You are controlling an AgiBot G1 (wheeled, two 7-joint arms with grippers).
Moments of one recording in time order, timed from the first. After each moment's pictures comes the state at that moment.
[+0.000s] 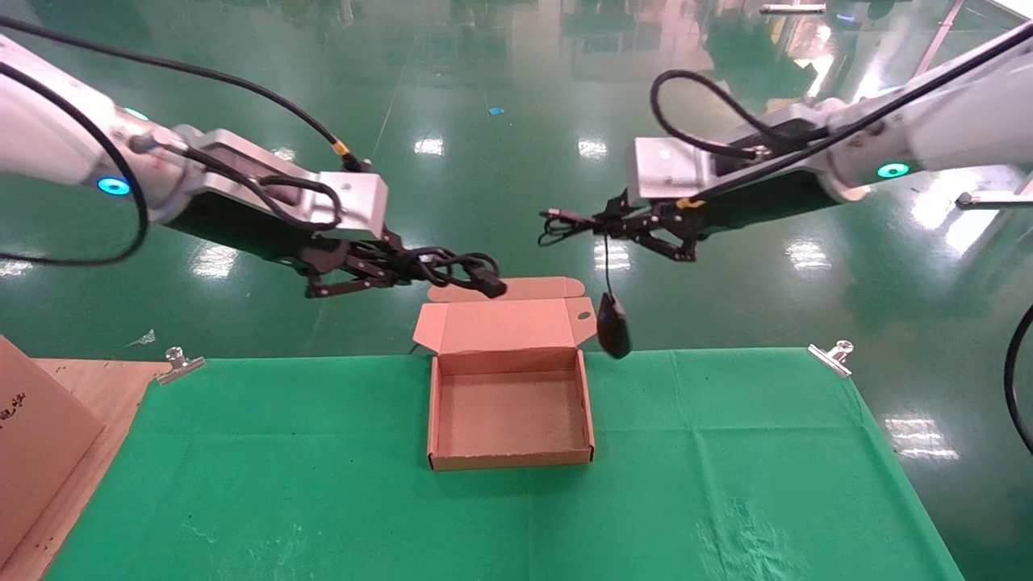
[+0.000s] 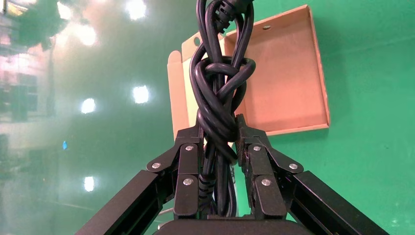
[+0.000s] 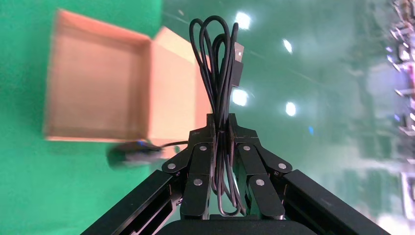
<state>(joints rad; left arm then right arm) -2.09 1.22 0.73 -0.21 1.79 1.38 0.41 2.12 -1.28 -0.67 0.04 -1.69 -1.30 -0.61</state>
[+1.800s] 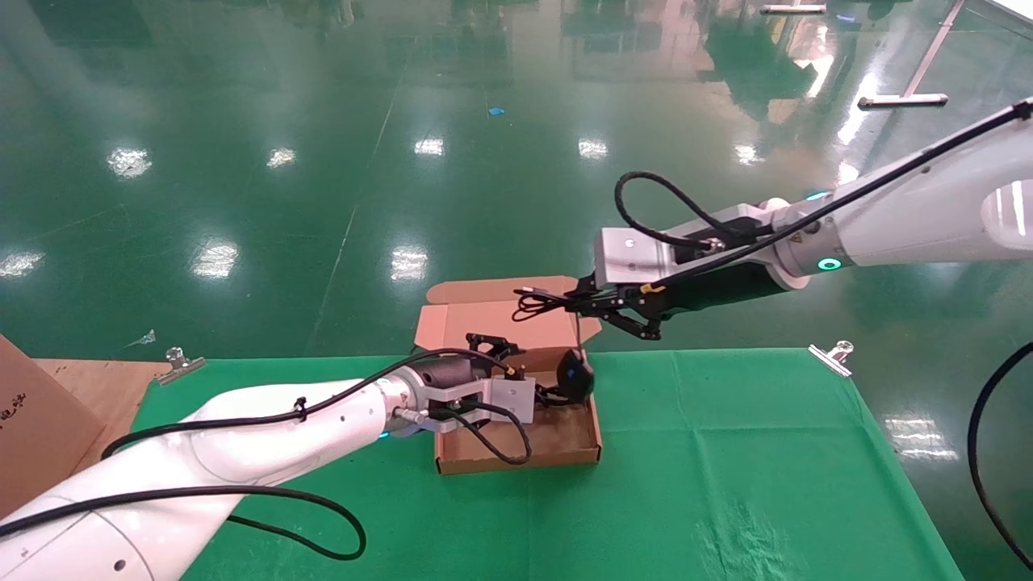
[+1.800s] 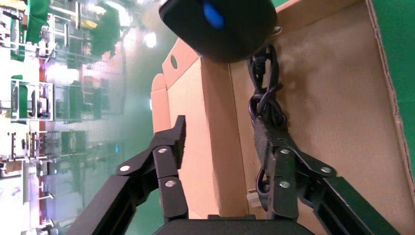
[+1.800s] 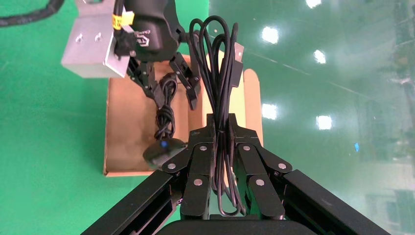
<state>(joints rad) -1.51 1.37 1.13 -0.47 1.29 0.46 0.59 2.01 -1.33 -0.65 0.02 -1.65 -1.28 -0.64</state>
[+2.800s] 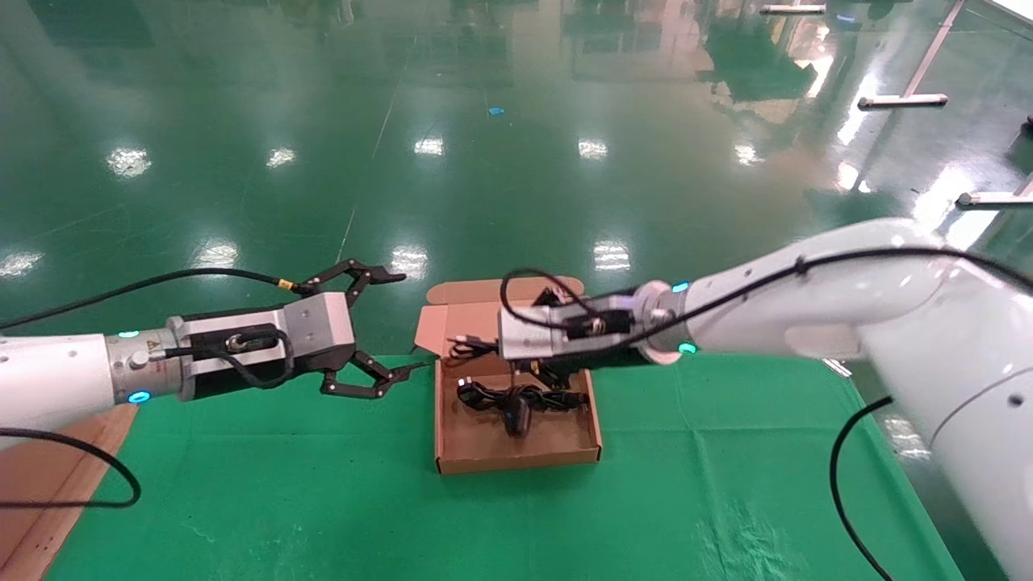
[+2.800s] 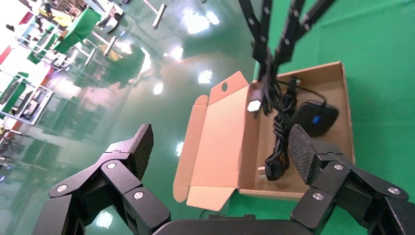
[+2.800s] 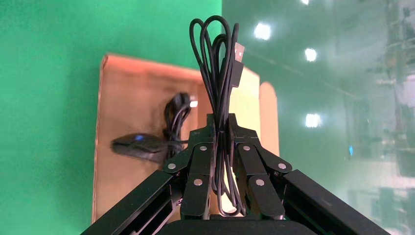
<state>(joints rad) -1.57 0.99 0.92 -0.47 0.86 1.03 0.77 1.73 -1.37 -0.85 0.40 -1.56 -0.97 -0.43</state>
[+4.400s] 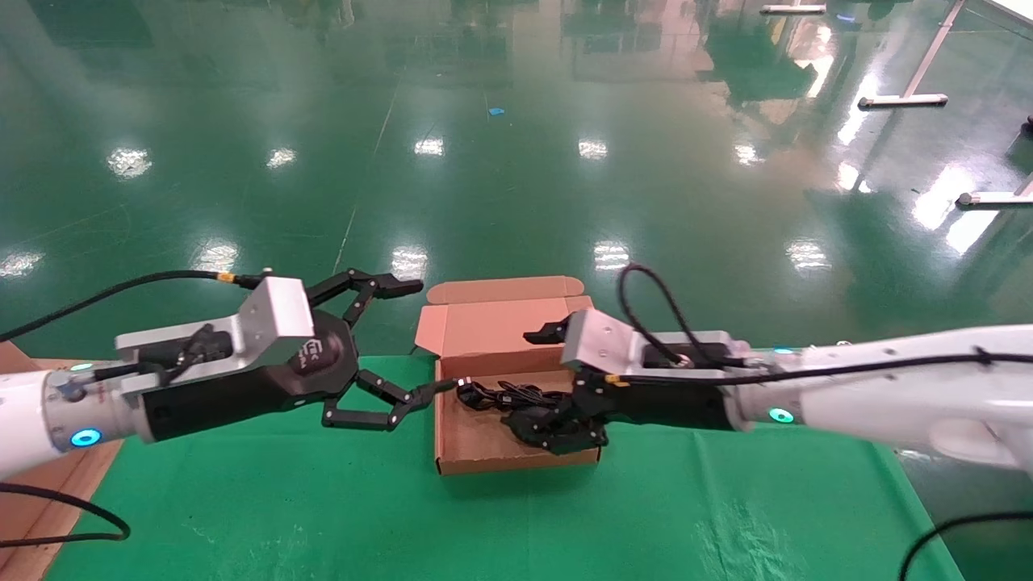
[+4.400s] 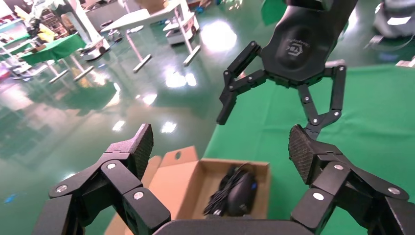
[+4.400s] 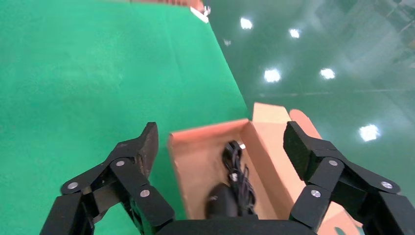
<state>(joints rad) -1.37 0.84 0.67 -0.78 0.80 1.20 0.42 1.48 -1.09 -0.68 0.74 -1.25 -1.12 -0.18</state>
